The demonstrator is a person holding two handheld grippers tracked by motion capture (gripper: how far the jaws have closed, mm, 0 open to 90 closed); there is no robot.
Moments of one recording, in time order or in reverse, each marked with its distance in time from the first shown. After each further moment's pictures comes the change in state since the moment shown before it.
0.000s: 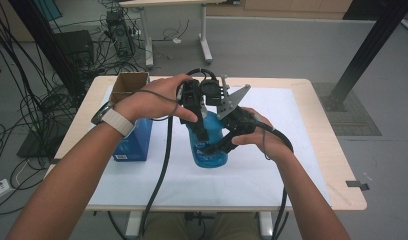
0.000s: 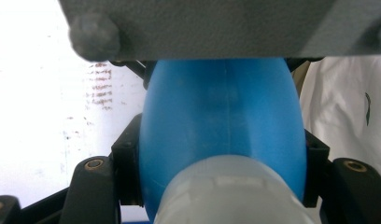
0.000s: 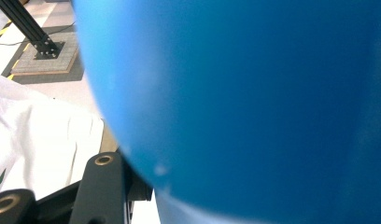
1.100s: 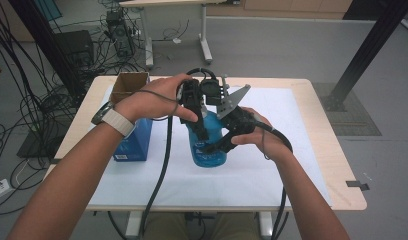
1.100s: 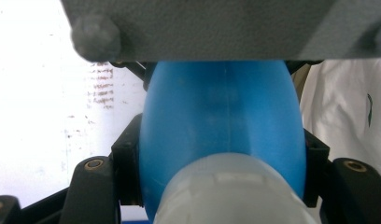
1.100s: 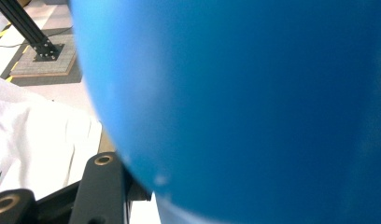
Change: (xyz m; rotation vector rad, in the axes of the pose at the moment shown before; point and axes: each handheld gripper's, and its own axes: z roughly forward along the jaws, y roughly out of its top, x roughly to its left) left arm 0.001 0.000 0.000 0.004 0.002 -0.007; right arm -0.001 -0.001 0.001 -0.013 -0.002 -0.001
